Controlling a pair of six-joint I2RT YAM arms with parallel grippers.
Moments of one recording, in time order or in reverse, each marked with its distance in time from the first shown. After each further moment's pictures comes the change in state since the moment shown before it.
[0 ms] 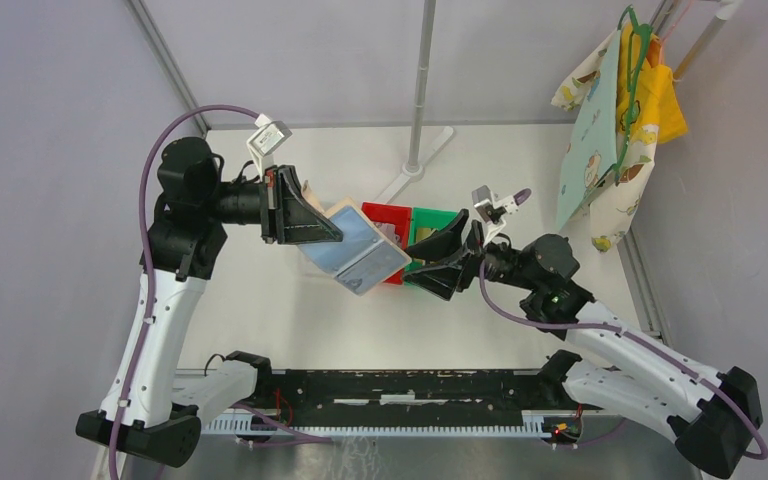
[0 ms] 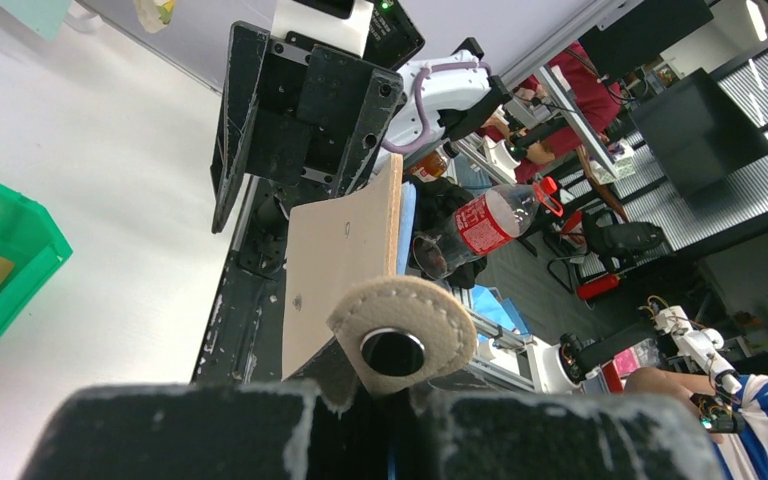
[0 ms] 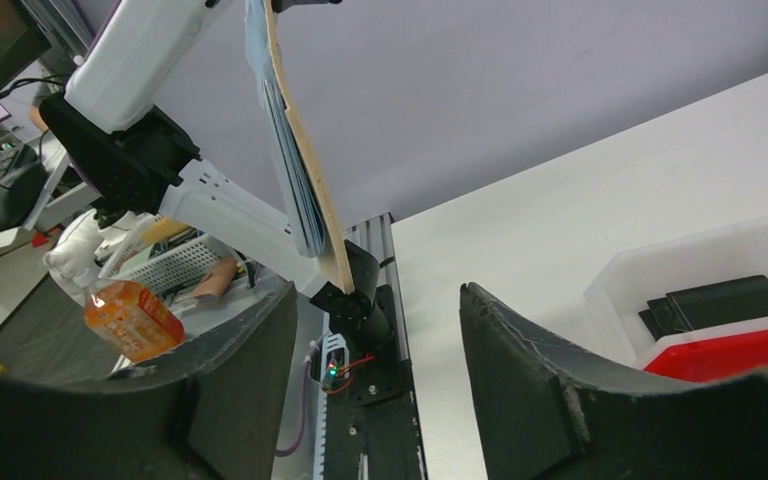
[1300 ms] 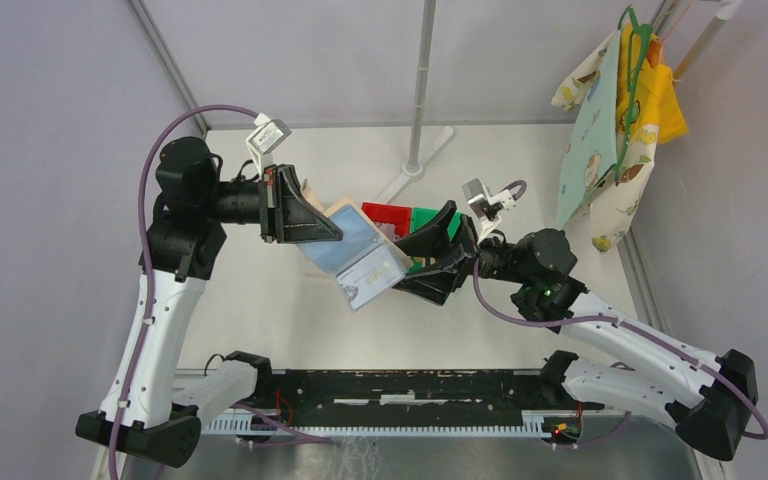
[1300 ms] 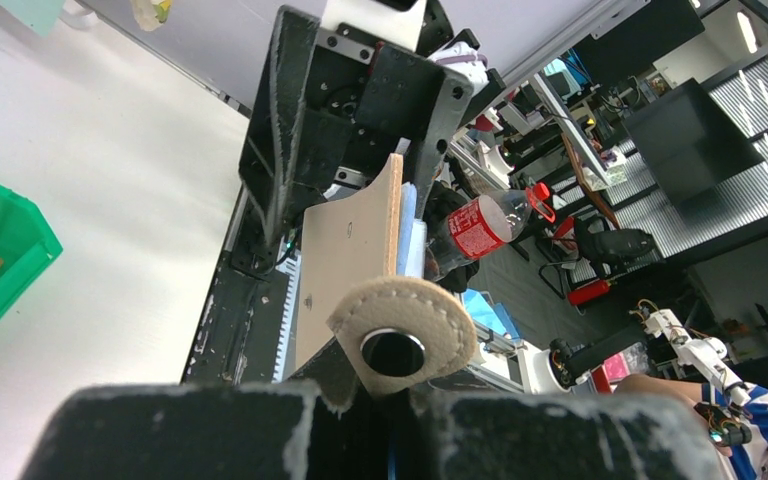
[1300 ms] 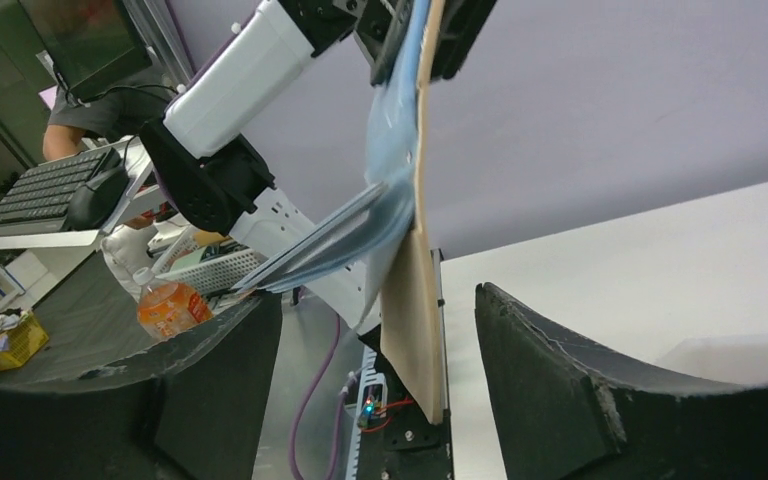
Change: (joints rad) left arm 0.000 -0.001 0.005 0.012 -0.004 -0.040; right arm 0.105 0.079 0.104 0.073 -0.009 0.015
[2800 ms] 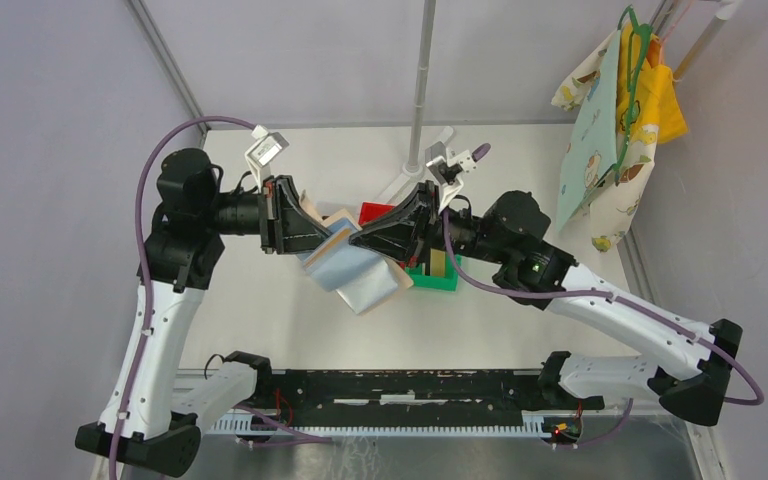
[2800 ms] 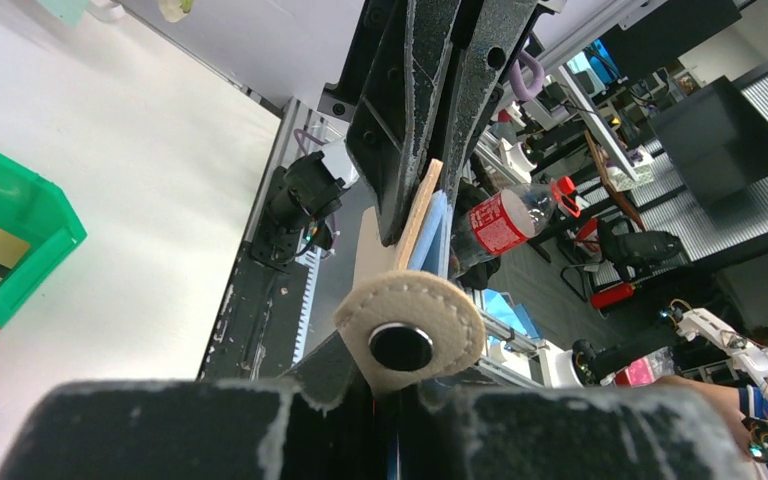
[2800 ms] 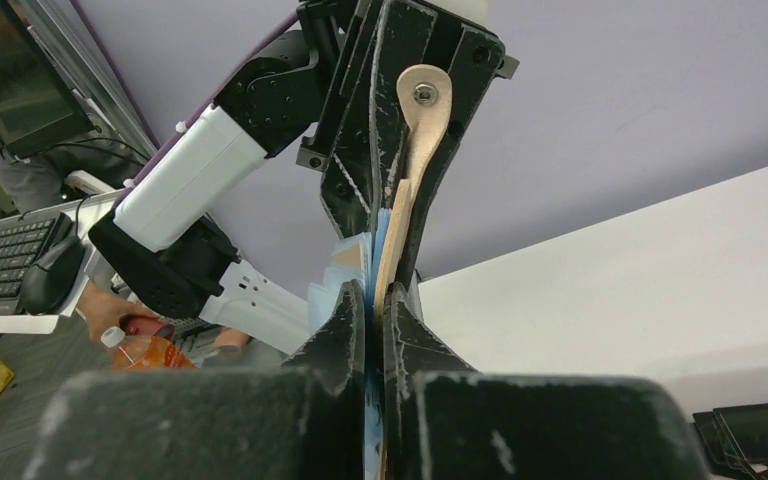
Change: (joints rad) left arm 0.010 -0.050 -0.050 -0.069 -0.024 0.094; right arm 0.121 0.206 0.418 -0.328 0.217 -0.093
